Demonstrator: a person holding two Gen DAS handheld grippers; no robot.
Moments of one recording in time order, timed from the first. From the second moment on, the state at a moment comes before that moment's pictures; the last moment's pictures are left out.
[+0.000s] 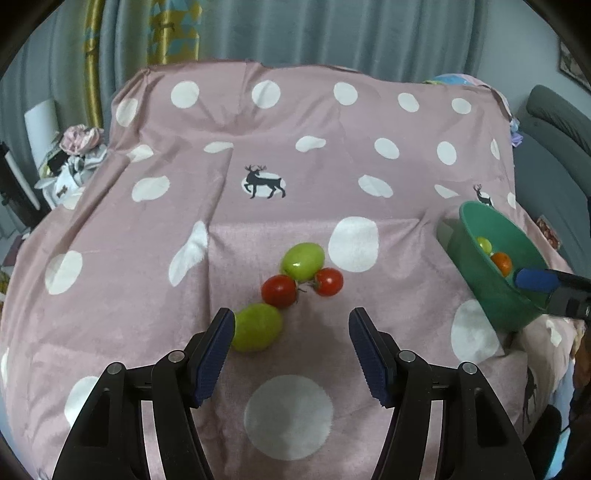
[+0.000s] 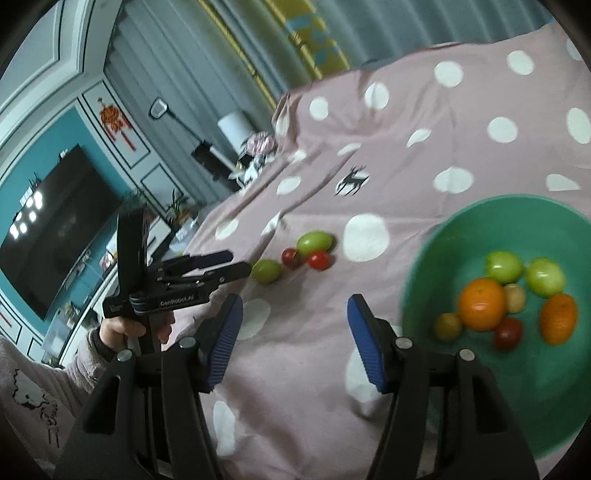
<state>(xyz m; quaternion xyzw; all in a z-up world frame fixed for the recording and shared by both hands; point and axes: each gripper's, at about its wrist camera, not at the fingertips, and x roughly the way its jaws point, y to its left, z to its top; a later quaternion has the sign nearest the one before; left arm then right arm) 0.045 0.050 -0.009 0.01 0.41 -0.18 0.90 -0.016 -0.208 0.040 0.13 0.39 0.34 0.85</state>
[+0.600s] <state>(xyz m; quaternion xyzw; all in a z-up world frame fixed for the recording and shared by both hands) 0.096 0.029 -0.038 0.08 0.45 -0.20 0.87 0.060 -0.128 0.002 0.08 0.47 0.28 0.84</state>
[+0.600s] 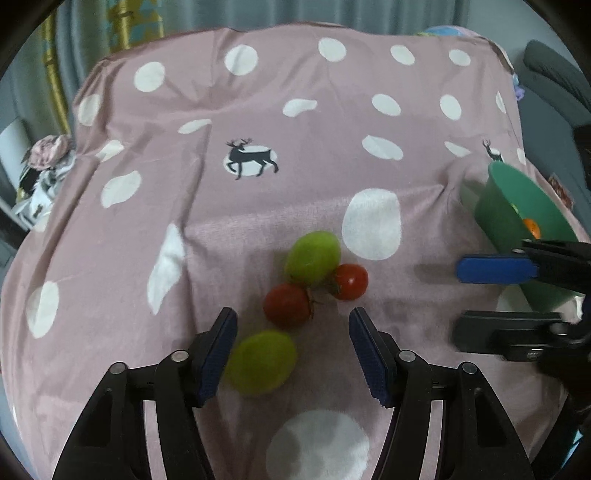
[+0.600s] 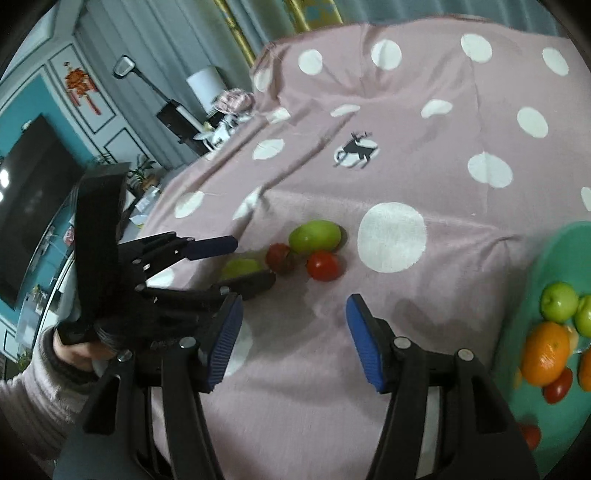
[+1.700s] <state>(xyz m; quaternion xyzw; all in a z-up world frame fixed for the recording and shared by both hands) 0.117 0.009 -0.056 0.13 0.47 -0.21 0.85 0.107 -0.116 -0.039 0.12 0.52 0.26 0.80</state>
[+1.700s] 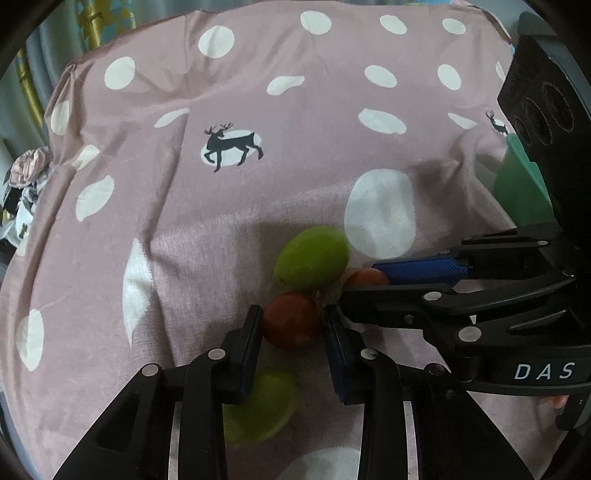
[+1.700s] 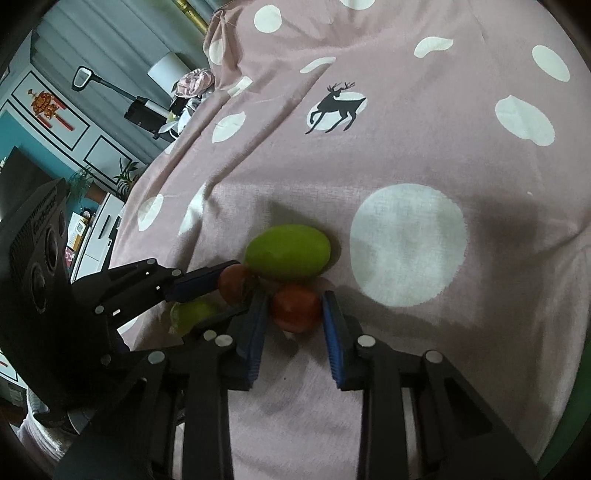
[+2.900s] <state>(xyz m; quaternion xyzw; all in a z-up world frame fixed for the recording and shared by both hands) 0.024 0.007 0.021 0.11 0.37 -0.20 0.90 -0.007 -0.141 0.041 0.08 0.43 0.29 0.85</state>
